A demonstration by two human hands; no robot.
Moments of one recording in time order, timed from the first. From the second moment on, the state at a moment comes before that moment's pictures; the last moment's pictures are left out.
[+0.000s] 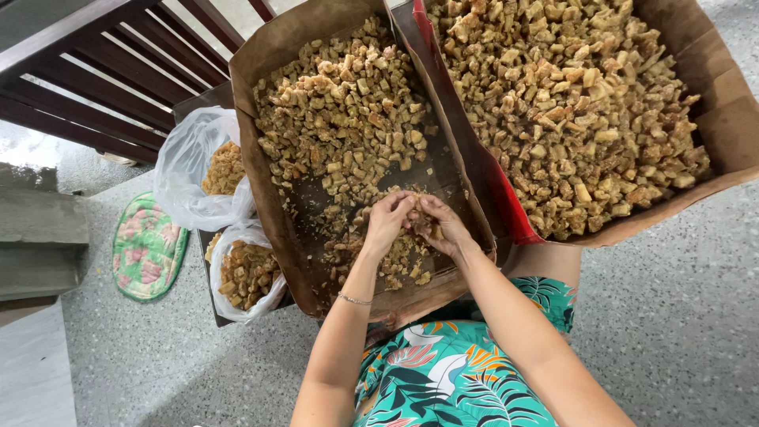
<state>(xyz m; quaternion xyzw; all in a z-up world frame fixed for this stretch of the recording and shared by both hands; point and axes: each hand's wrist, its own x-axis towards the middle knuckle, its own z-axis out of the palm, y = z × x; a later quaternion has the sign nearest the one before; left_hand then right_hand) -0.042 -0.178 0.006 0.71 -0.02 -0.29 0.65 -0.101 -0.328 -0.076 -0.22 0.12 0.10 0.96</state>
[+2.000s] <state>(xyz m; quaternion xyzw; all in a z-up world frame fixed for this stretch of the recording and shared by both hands) -0.017 -0.078 -0.029 0.82 -0.01 -0.23 0.52 -0.101 -0.336 -0.047 -0.01 0.18 0.06 0.98</state>
